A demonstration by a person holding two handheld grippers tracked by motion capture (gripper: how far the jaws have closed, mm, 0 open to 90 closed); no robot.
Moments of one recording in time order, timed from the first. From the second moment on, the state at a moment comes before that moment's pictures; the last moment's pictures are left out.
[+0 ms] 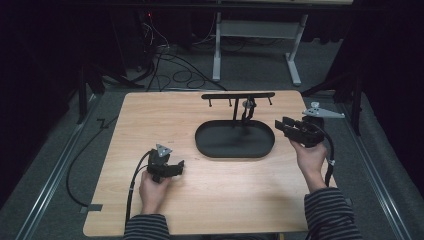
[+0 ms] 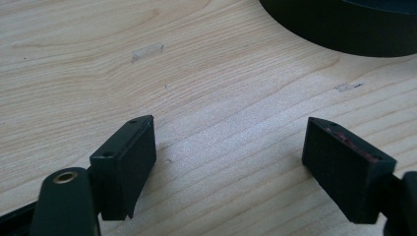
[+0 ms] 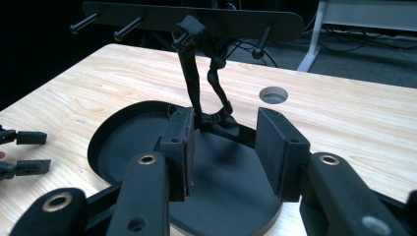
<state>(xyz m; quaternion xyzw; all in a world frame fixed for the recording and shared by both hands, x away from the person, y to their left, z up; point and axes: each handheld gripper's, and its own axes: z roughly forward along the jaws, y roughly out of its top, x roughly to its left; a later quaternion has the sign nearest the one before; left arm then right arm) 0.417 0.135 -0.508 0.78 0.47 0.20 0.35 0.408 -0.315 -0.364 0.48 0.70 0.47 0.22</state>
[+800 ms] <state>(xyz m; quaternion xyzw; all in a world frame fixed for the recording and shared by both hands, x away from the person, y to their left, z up) 0.417 0.135 -0.508 0.78 0.47 0.20 0.35 0.385 -0.314 -0.372 0.48 0.71 0.48 0.21</state>
